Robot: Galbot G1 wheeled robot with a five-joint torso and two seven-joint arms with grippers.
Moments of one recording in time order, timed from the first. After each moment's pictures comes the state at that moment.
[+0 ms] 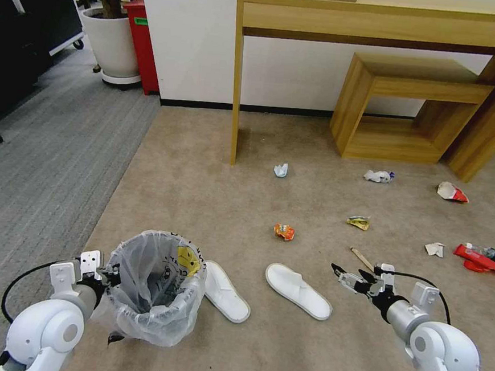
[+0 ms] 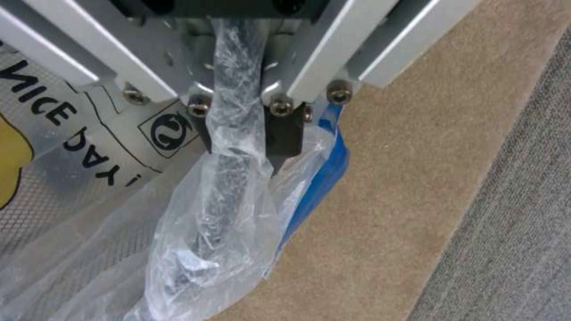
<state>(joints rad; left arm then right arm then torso) 1.47 -1.16 -0.69 -2.09 -0.74 0.73 -0.38 -1.34 1.18 0.73 1.76 0.61 -0.63 -0.23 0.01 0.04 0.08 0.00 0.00</state>
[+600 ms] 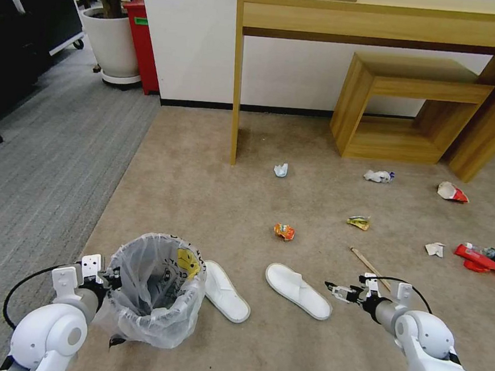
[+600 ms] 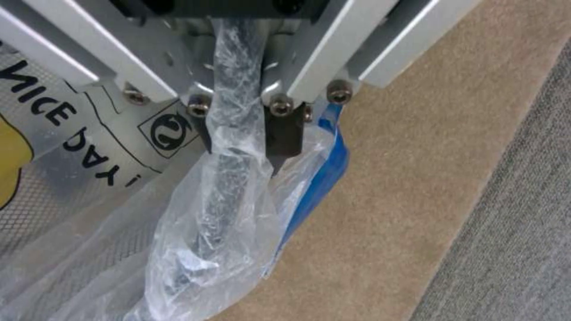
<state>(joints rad) 1.49 -1.19 -0.69 -2.08 -0.70 0.72 -0.36 -1.14 1.17 0.64 1.43 0.39 -0.61 -0.47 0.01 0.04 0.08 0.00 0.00</state>
